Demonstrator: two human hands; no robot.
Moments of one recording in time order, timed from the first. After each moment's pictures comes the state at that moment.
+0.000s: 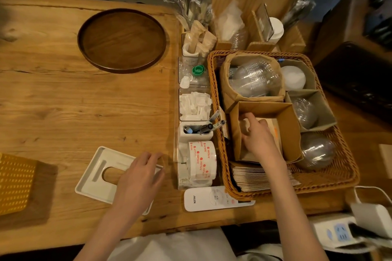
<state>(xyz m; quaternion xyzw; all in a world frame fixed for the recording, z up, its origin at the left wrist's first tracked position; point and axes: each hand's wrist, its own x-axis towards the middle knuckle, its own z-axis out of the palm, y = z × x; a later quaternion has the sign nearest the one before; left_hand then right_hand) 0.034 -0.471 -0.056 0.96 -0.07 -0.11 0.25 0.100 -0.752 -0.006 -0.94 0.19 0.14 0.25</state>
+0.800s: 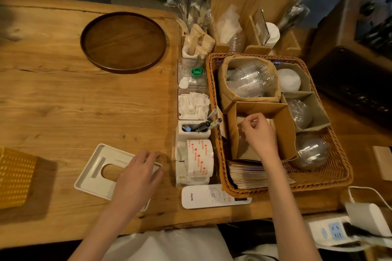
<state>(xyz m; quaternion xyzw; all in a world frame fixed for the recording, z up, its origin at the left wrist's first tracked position) 0.030 -0.472 -0.045 0.96 -0.06 -0.13 0.25 0.098 -0.756 -0.004 -0.88 0.25 0.02 0.40</state>
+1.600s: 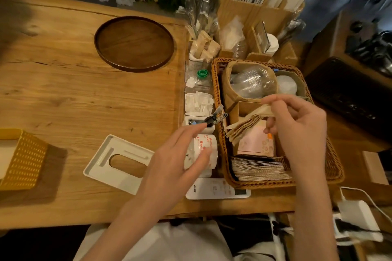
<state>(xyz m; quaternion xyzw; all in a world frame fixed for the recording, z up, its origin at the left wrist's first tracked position) 0.011 -0.510 0.057 0.85 -0.15 -0.01 0.51 0.041 -0.711 0.125 -0.84 0.13 -0.17 0.50</state>
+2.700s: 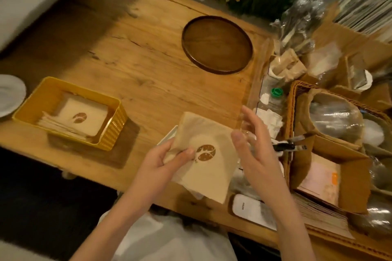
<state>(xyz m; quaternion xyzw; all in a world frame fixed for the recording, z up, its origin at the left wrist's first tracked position) -0.012 -0.386 0.049 0.58 0.20 -0.11 0.78 0.054 -0.570 0.066 -0.86 -0.08 0.13 0.48</state>
